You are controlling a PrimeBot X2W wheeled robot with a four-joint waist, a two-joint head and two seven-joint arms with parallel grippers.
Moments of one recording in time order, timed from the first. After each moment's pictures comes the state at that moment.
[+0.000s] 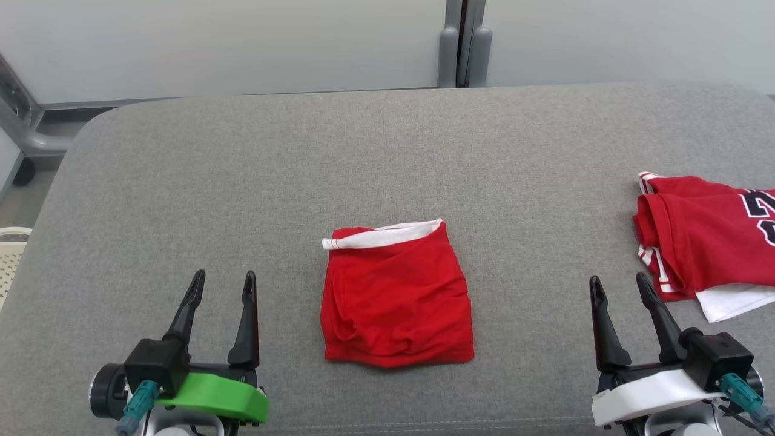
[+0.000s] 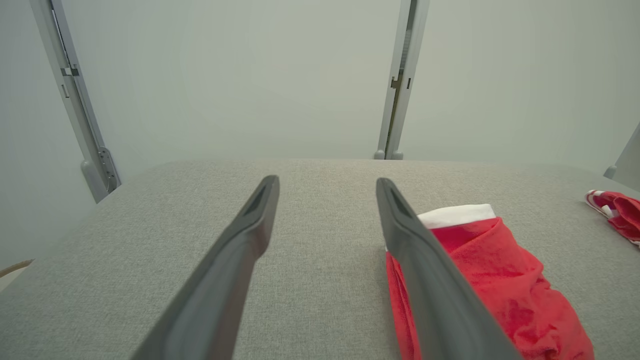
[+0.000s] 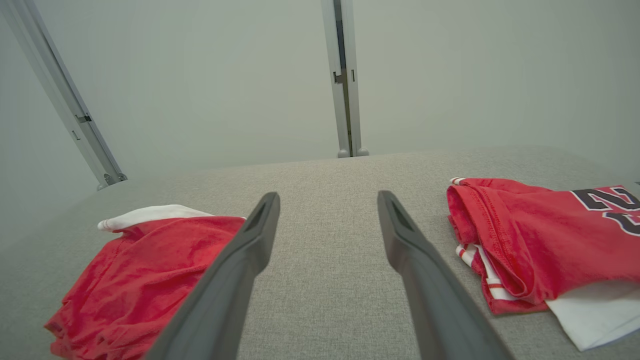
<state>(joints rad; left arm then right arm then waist) -0.05 0.18 -0.24 0.14 -0.32 0.02 -0.26 0.06 -0.07 0.04 0.05 0.21 0.13 -0.26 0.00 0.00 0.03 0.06</state>
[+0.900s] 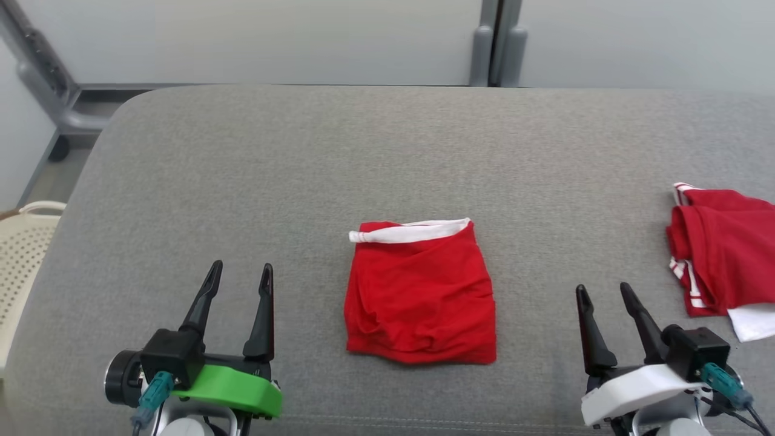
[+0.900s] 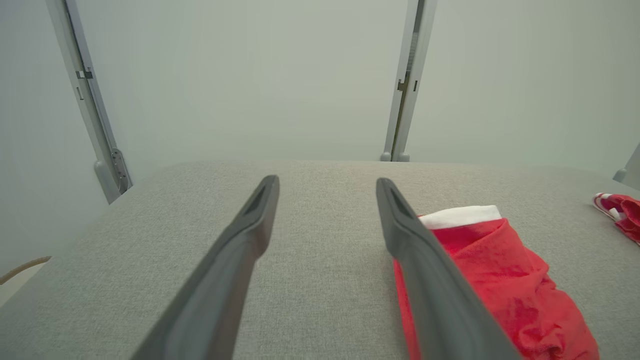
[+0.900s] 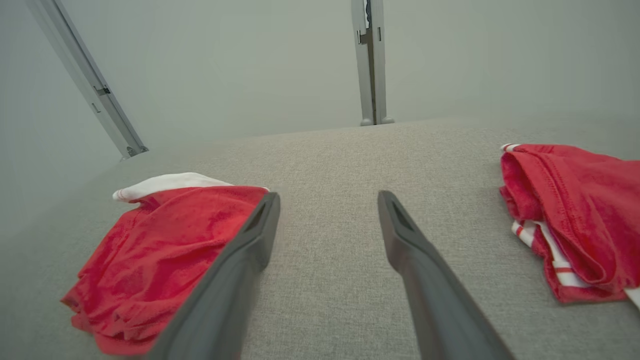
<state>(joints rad) -0.08 0.18 -0.28 0.14 -0.32 0.02 -0.25 0.02 -0.08 0.06 0.15 0.25 0.13 -0.24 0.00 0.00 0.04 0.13</state>
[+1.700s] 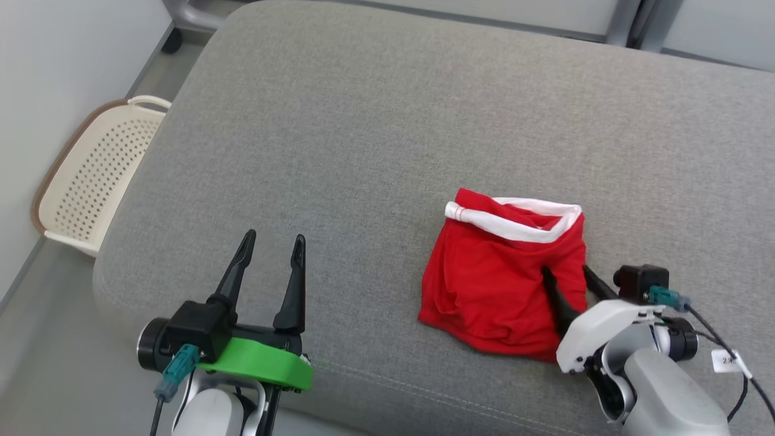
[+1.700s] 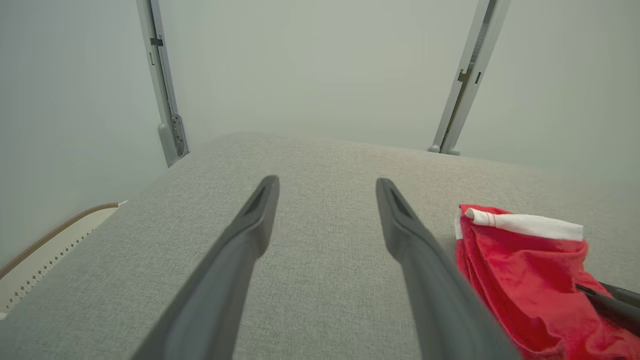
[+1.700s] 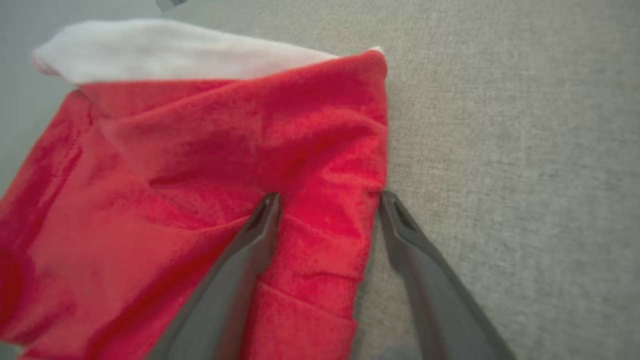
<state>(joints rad) -0.16 0.11 -0.31 0.16 -0.32 -0.02 -0.26 -0.35 -0.15 0.27 0.71 0.45 0.13 -0.20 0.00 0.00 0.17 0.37</state>
